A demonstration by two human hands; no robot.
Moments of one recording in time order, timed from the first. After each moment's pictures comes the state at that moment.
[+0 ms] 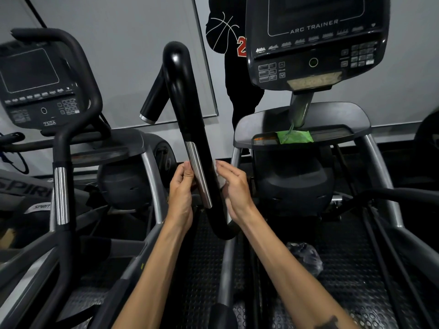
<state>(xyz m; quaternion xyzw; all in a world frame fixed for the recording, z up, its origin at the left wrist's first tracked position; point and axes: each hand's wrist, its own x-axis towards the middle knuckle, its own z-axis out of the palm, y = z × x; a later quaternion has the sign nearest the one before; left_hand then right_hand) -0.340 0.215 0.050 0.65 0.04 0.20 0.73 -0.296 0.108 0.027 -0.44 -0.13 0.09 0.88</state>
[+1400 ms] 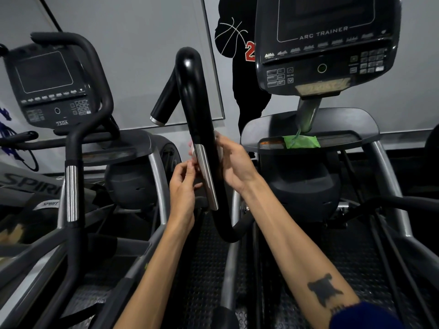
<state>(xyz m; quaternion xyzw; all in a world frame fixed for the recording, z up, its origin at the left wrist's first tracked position) -0.342 0.221 0.061 0.68 0.09 0.26 0.68 -0.268 0.109 0.090 -0.37 -0.22 0.27 0.86</state>
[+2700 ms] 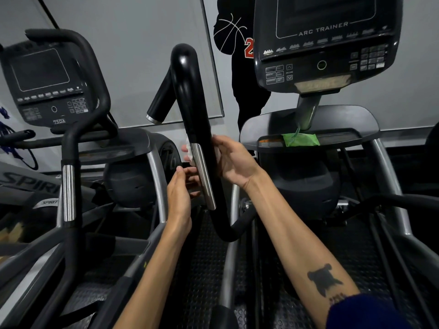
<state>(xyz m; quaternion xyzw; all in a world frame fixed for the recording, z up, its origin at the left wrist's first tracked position) -0.340 0.217 0.056 0.66 0.18 0.25 0.69 -0.255 0.100 0.087 -0.36 -0.25 0.37 0.82</state>
